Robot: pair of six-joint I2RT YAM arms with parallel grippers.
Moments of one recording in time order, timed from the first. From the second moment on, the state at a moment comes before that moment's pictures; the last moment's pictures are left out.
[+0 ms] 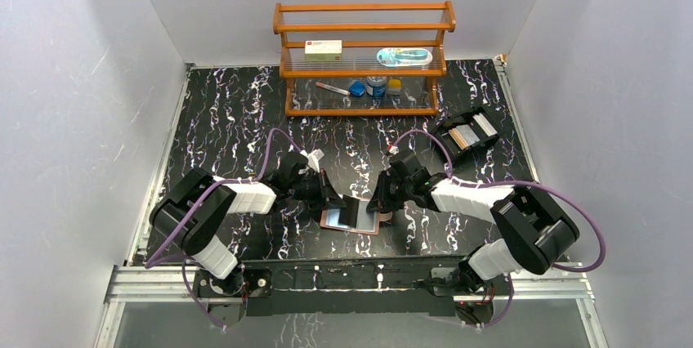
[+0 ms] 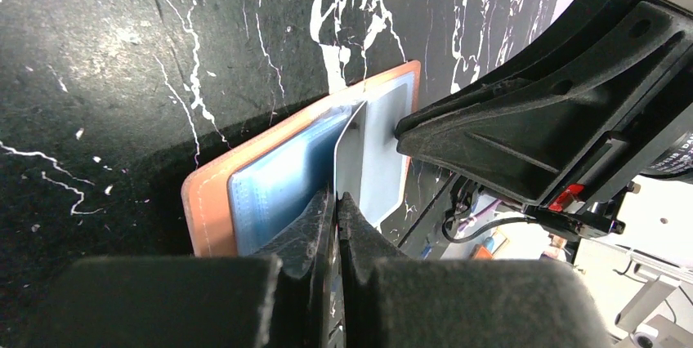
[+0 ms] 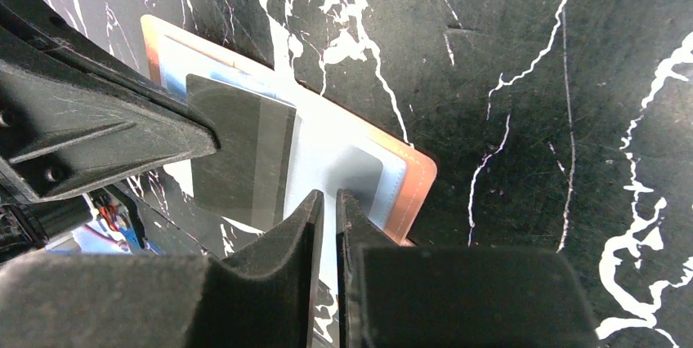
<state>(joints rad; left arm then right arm) -0.62 1.60 0.52 0.34 0.51 -0.90 0.71 1.44 0.58 -0.06 -0.28 0.77</state>
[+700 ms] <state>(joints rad) -0.66 1.62 0.50 0.42 0.47 -0.92 0.71 1.43 0.56 -0.02 -0.26 0.84</state>
